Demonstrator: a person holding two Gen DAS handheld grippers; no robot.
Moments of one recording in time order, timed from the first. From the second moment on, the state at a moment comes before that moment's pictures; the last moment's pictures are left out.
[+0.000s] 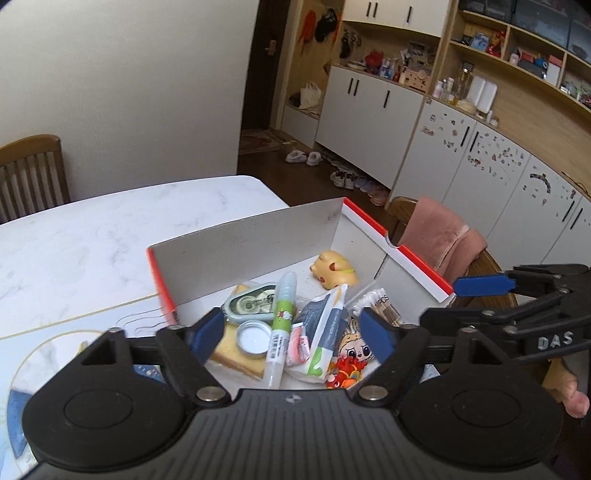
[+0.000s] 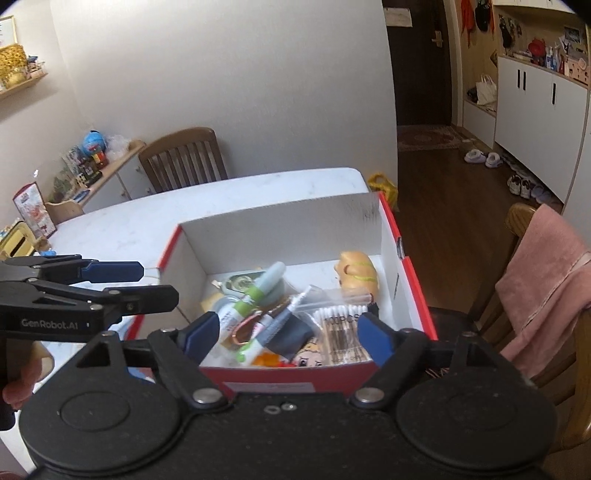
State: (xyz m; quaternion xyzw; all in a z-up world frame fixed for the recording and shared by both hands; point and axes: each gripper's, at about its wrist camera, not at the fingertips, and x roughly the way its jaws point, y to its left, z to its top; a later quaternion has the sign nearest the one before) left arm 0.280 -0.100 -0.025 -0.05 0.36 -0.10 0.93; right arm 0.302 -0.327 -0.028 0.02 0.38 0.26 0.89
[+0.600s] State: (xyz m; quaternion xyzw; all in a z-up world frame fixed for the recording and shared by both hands) left arm 0.230 -0.084 -0.014 -0.03 0.34 -0.08 0.94; right arm 0.248 -0.310 -0.008 0.02 0.31 0.27 0.91
